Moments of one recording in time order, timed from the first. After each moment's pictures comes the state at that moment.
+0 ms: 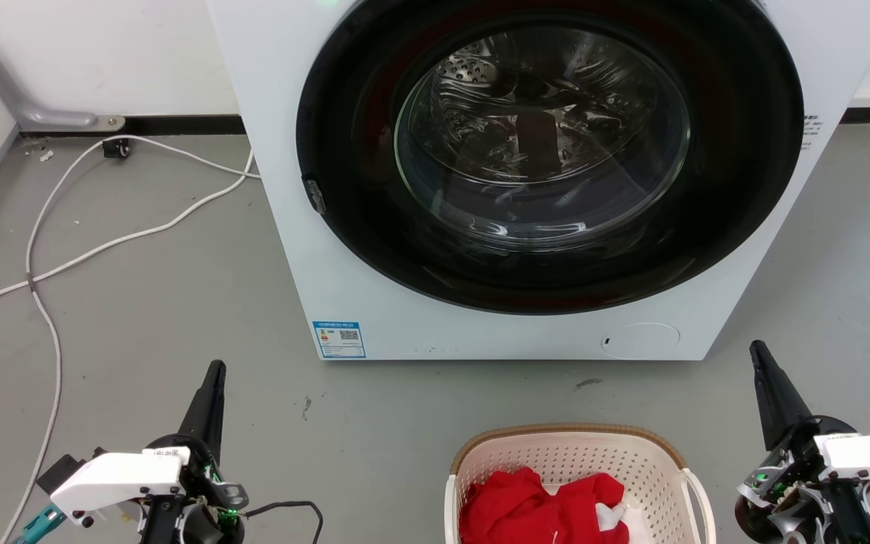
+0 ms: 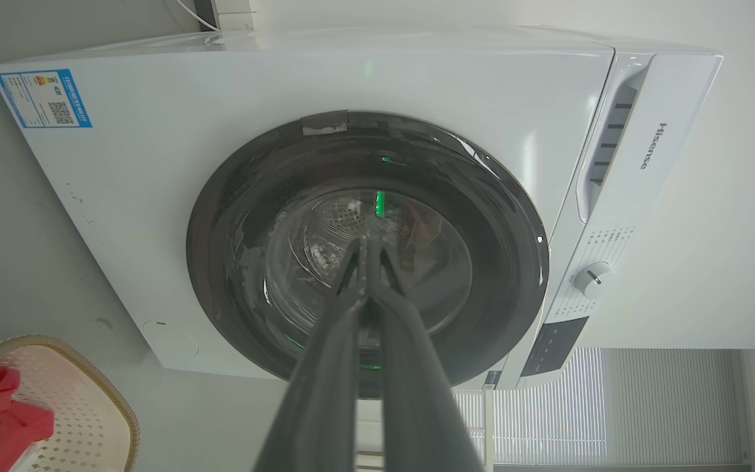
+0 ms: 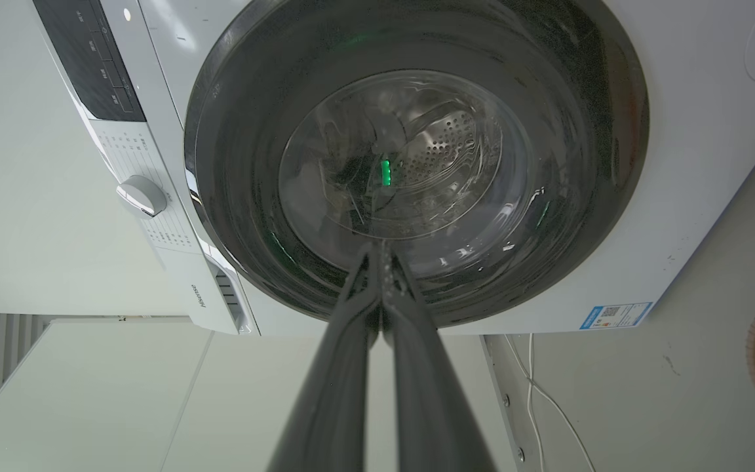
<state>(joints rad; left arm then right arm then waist) -0.10 0.06 0.10 0.25 -1.62 -0.13 0.10 -0.10 -0.06 -0.10 0.25 1.62 0.13 0.10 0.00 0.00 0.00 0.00</state>
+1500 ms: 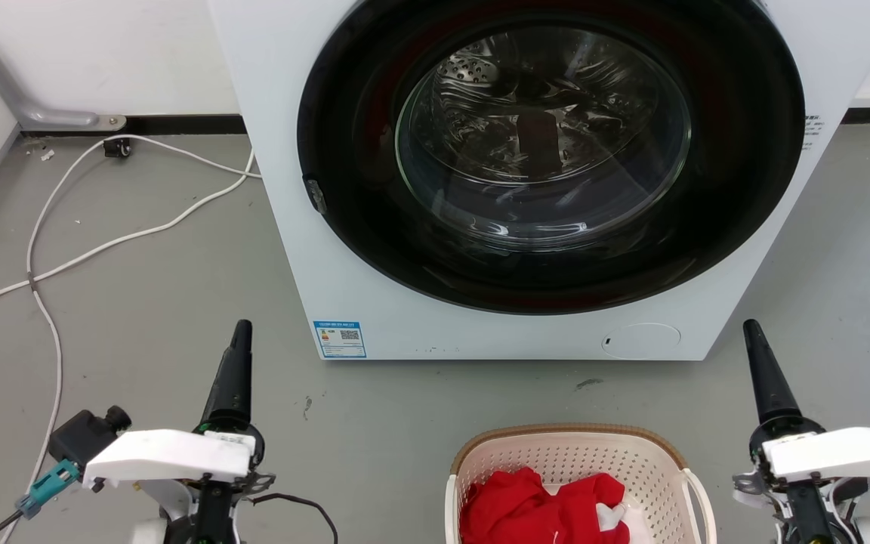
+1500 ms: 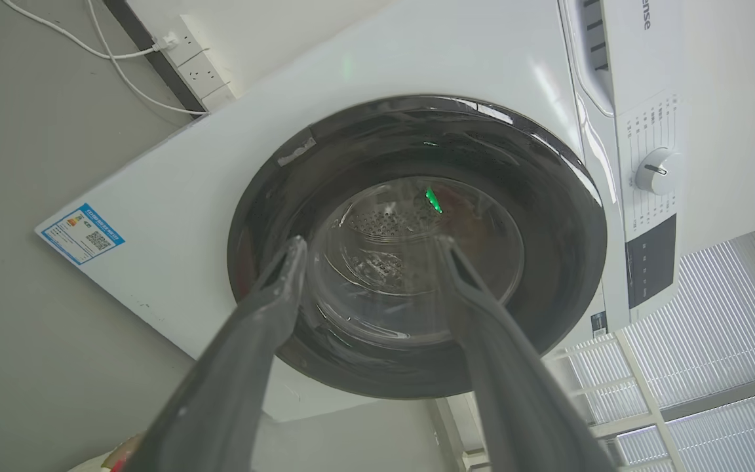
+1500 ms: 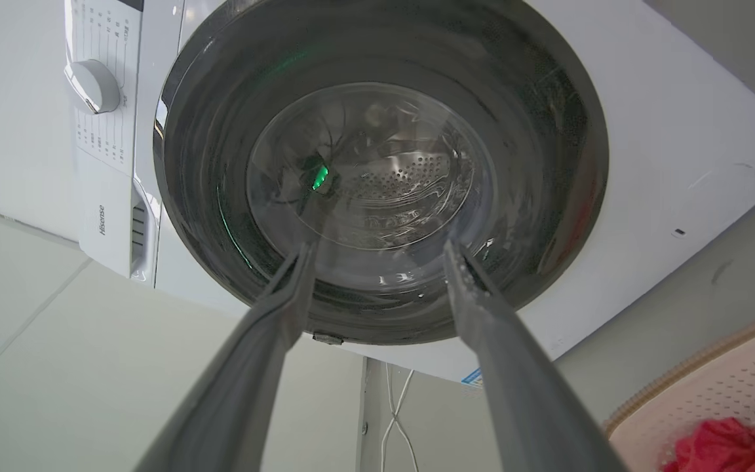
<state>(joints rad) -0.11 0.05 0.01 0.16 -1.19 -0.13 -0.03 -0.08 -0.06 -0.05 0.18 1.19 0.13 -0.03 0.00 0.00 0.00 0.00</state>
